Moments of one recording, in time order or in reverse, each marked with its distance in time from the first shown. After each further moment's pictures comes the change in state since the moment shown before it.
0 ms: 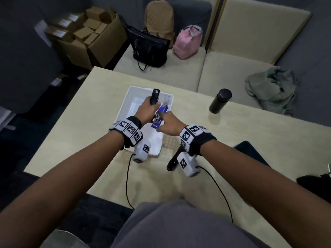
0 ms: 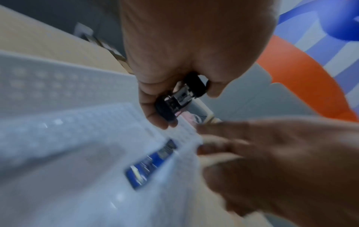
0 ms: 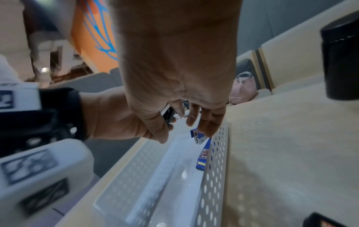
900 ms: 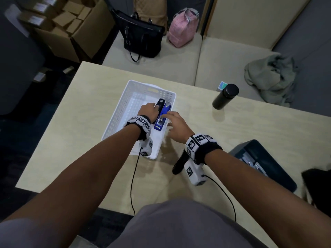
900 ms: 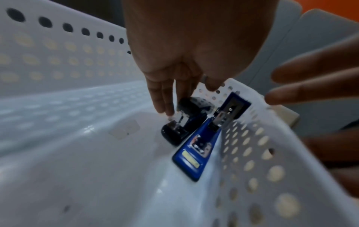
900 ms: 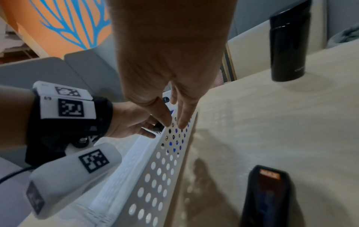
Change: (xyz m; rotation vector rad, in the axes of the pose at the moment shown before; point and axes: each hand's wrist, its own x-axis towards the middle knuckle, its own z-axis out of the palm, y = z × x) left_hand 0.089 -0.053 0.010 0.609 -0.003 -0.008; right_hand 0.025 0.038 0.021 0.157 0.139 0.012
